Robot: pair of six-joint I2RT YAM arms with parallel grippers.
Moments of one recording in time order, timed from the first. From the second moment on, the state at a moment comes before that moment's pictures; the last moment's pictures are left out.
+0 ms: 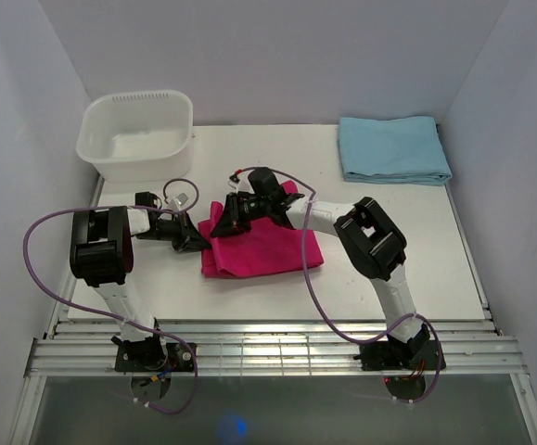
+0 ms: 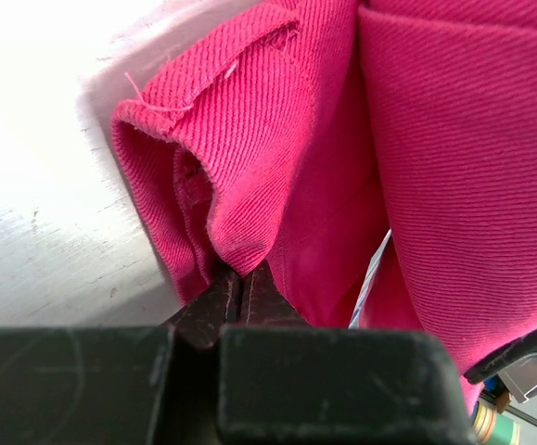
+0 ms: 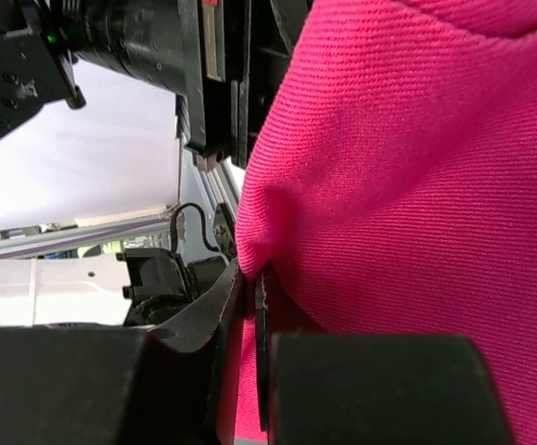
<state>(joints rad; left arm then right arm) 0.10 1.87 0.91 -0.33 0.93 -0.15 0.80 2.17 1.49 0.16 -0.79 0.94</state>
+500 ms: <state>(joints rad) 0.10 1.87 0.89 -0.31 0.95 -0.18 0.83 2.24 1.57 0.16 -0.73 0.96</state>
